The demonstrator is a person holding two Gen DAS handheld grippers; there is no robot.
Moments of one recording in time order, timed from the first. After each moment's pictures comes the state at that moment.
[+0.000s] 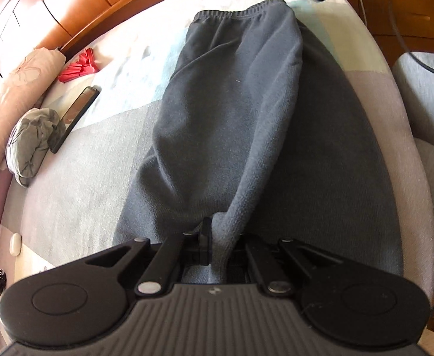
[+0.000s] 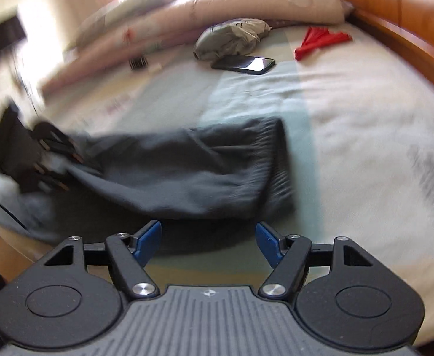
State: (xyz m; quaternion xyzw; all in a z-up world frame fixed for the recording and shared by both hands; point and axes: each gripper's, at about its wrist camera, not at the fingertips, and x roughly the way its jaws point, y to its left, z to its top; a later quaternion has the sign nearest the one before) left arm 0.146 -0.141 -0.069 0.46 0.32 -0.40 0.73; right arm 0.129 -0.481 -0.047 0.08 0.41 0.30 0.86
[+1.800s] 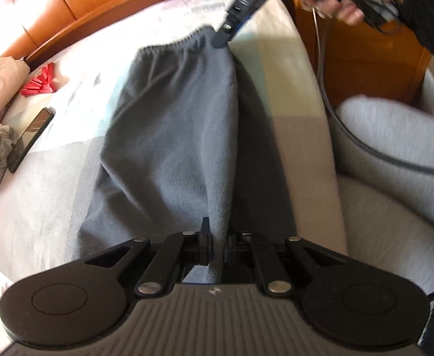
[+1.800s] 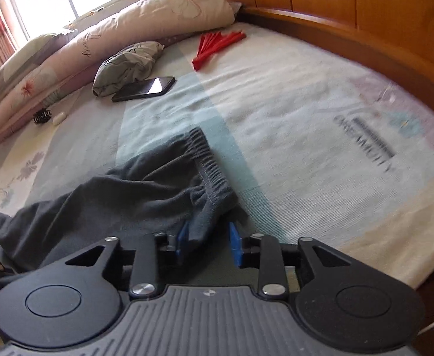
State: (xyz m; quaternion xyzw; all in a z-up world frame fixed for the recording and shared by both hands) left arm 0.111 -0.167 -0.043 0.39 0.34 -0.48 0.71; right arm 0.136 -0.456 -0.048 0.10 0.40 0.06 0.91
